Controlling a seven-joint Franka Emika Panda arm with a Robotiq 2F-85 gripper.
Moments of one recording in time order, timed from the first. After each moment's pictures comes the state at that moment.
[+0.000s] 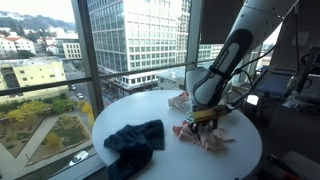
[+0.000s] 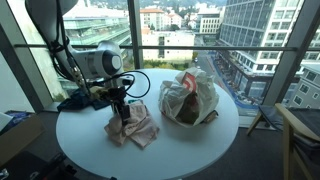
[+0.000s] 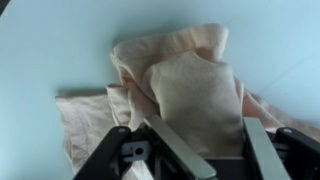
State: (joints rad) arm 0.27 0.38 -0.09 -2.36 -0.21 2.54 0.76
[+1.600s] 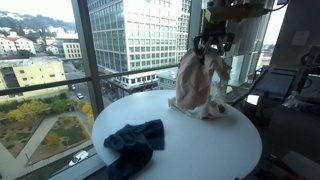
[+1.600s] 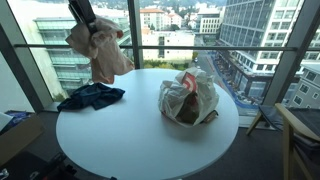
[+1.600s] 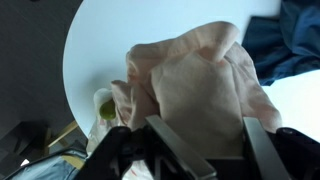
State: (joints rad) arm 0.18 -0.45 0.17 -2.30 -0.20 1.96 0.82
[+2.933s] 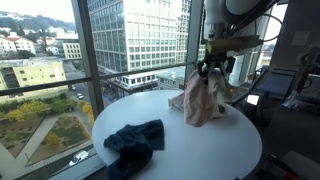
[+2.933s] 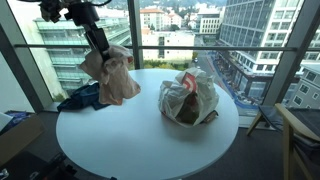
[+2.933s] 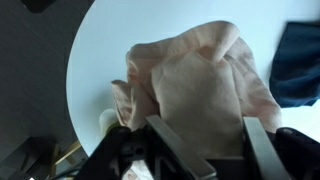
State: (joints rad) arm 0.06 -0.37 0.21 -2.45 -0.20 2.12 0.80
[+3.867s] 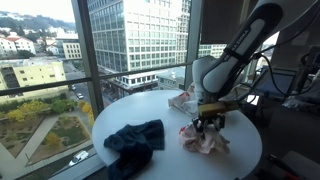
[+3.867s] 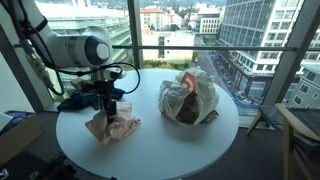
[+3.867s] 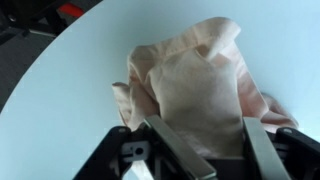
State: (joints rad) arm 0.09 0.18 0.14 -2.51 -0.14 2.46 0.75
